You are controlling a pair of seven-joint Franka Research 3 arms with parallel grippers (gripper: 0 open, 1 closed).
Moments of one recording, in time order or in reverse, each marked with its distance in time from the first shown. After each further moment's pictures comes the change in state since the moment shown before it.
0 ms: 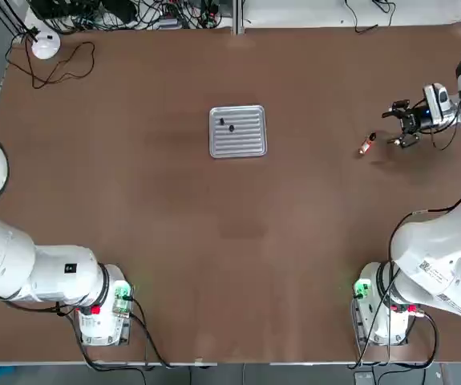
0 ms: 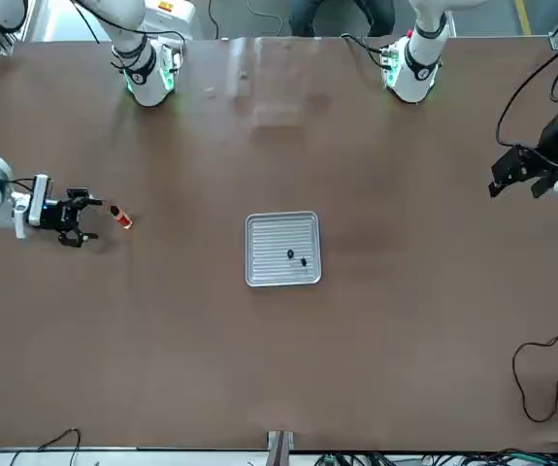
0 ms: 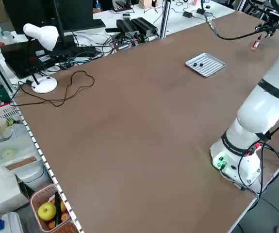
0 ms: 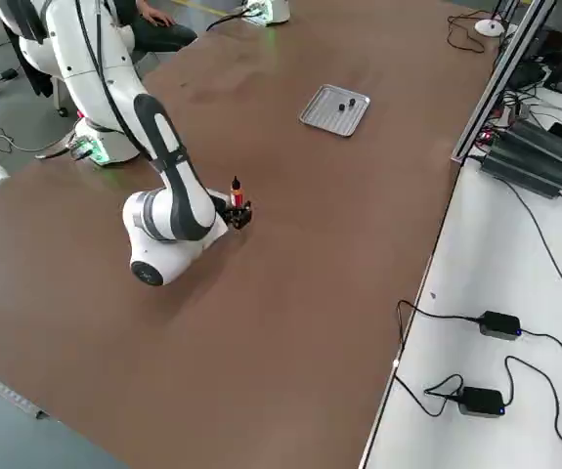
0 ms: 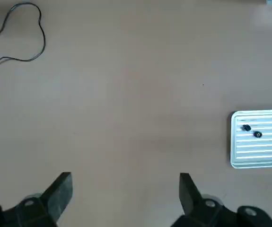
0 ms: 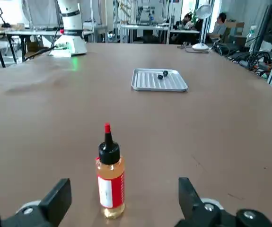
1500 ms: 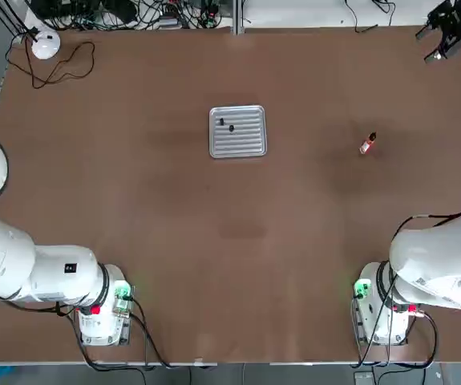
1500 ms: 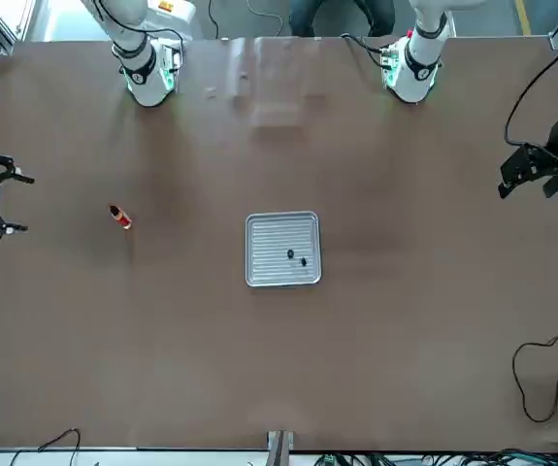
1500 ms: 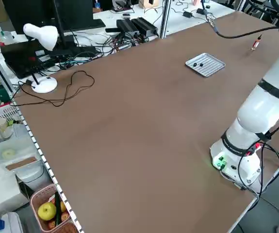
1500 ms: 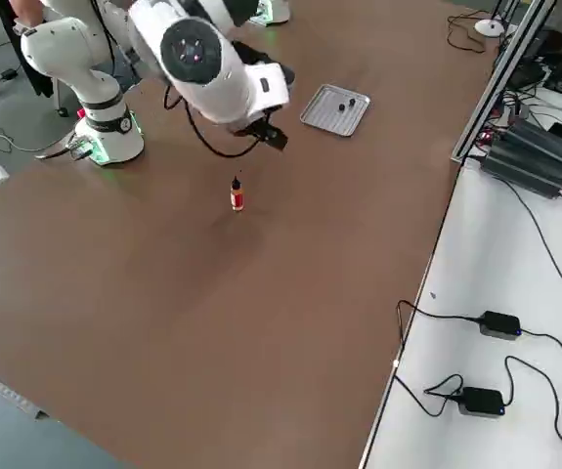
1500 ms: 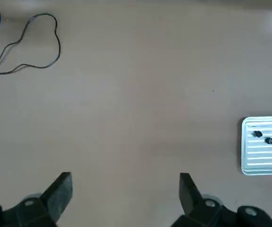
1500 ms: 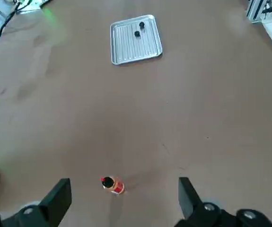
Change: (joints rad) left arm 0.002 0.000 0.000 0.023 0.047 0.001 -0.005; right arm 0.239 -0.420 0.005 0.270 -0.309 -0.050 0.862
